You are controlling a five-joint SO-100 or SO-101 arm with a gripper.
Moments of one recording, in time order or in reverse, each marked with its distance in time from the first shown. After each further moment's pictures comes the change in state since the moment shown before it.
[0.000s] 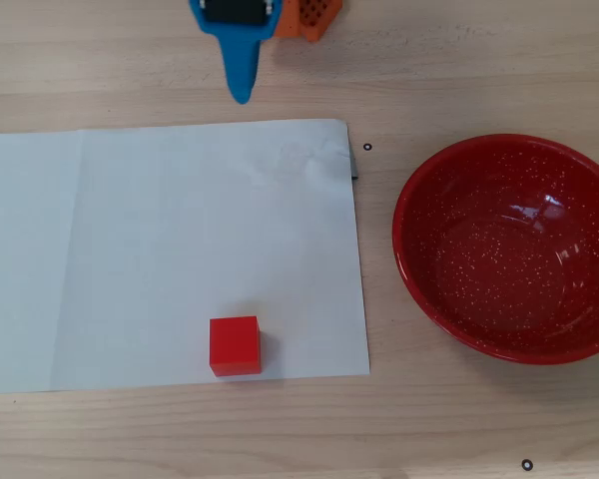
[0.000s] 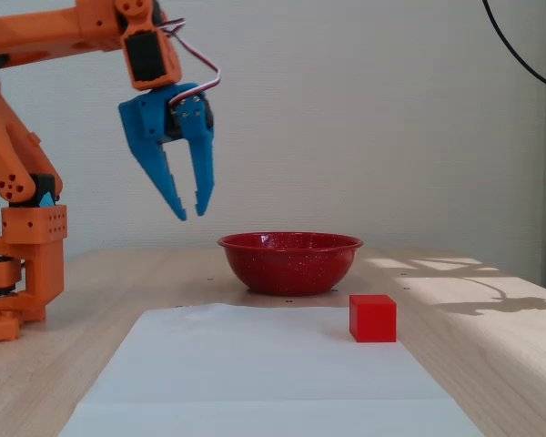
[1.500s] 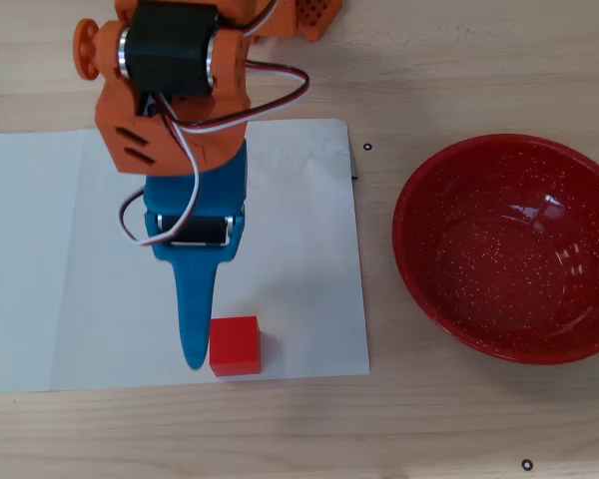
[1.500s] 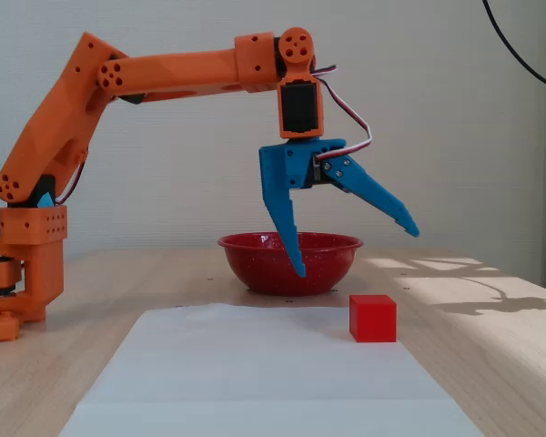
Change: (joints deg) arm -3.4 -61.6 -58.6 4.2 6.0
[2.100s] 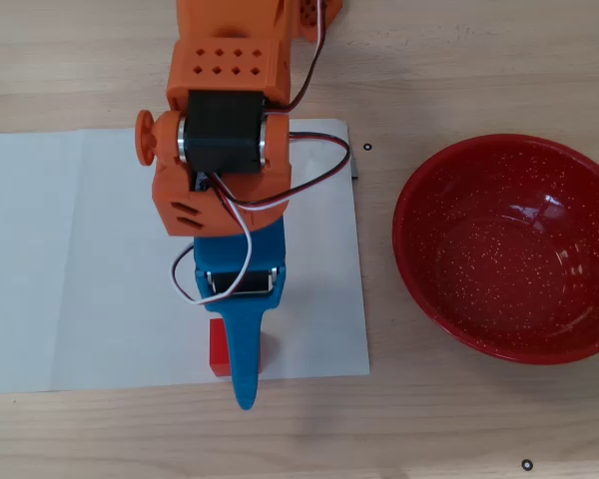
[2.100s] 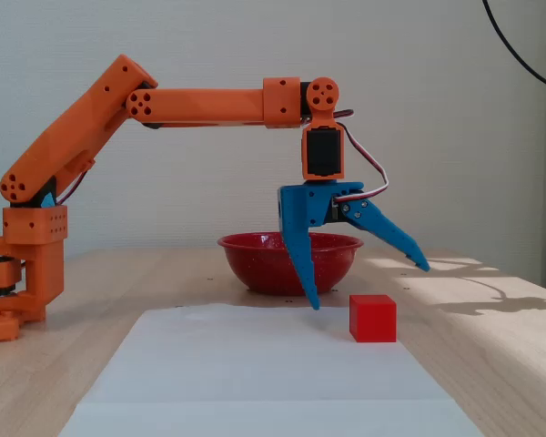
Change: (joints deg) arm 4.5 -10.1 -6.0 -2.3 -0.2
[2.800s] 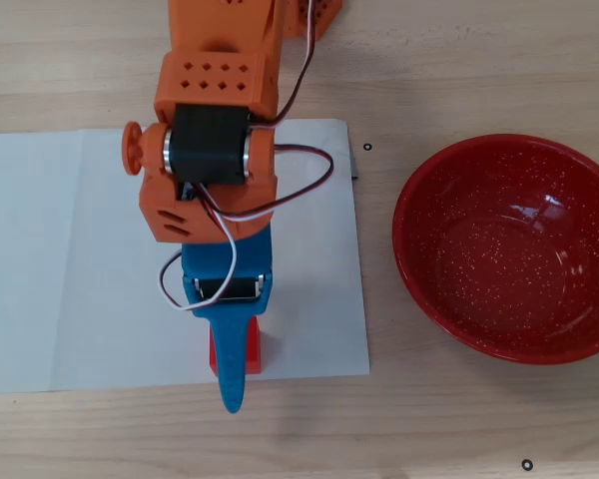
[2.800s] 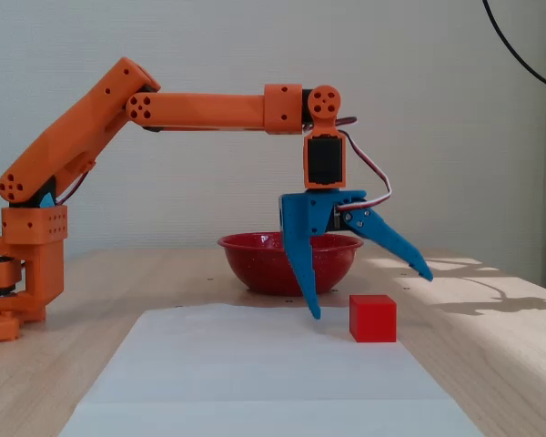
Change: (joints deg) arm -1.7 -1.8 -0.4 -1.0 1.1
